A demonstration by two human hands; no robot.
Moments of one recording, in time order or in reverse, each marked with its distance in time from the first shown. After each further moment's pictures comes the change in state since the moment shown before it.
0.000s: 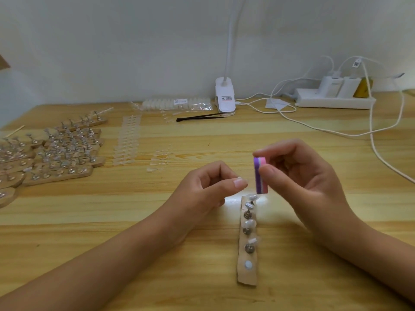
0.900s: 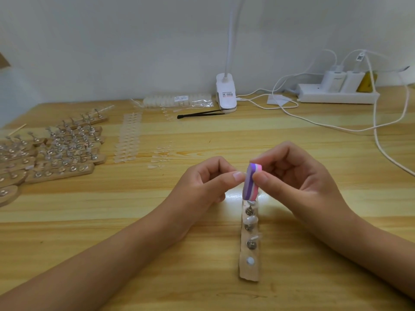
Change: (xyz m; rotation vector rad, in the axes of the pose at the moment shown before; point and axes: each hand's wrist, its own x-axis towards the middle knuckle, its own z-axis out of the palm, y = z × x) left_hand 0.000 0.000 0.001 -0.026 0.018 0.018; right_hand -0.002 0.001 0.000 0.104 -0.049 0.082
